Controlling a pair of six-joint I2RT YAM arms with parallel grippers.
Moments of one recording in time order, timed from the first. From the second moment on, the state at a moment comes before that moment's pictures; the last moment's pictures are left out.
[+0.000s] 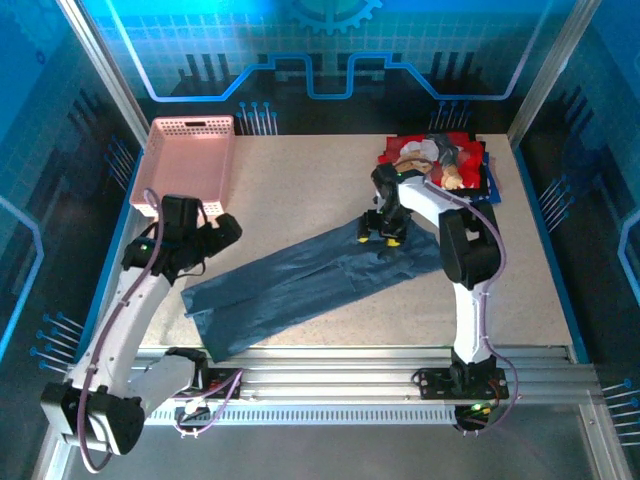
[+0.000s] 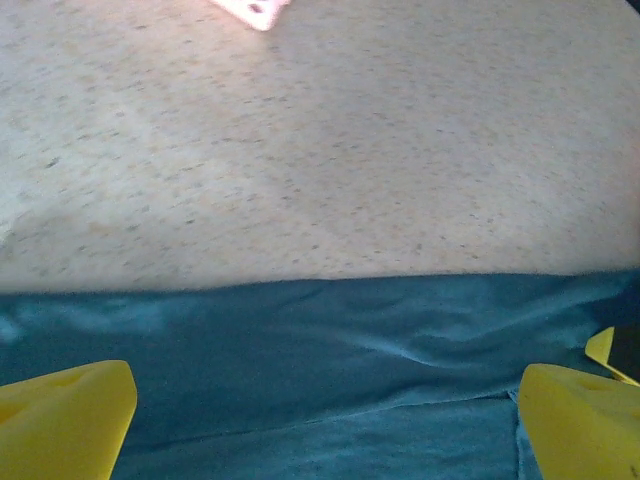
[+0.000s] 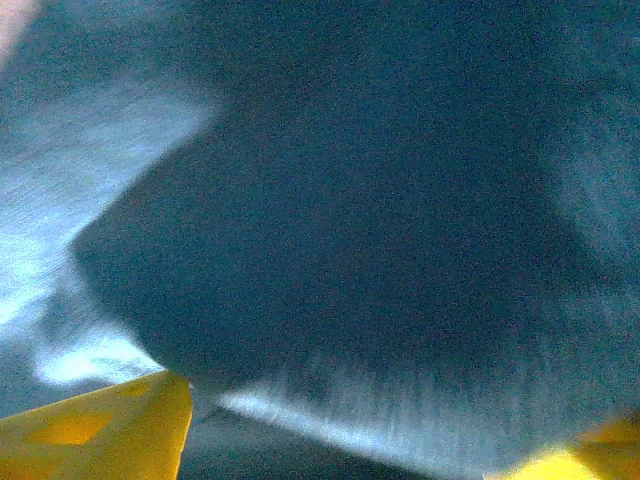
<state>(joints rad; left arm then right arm) -0.09 1.00 0.98 -0.90 0.00 -0.72 0.33 2.14 1.62 -0.99 -0.18 0.44</state>
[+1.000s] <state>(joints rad) -0.20 1.10 0.97 -0.73 0.04 -0.77 0.33 2.96 2.84 -0.43 -0.50 0.90</state>
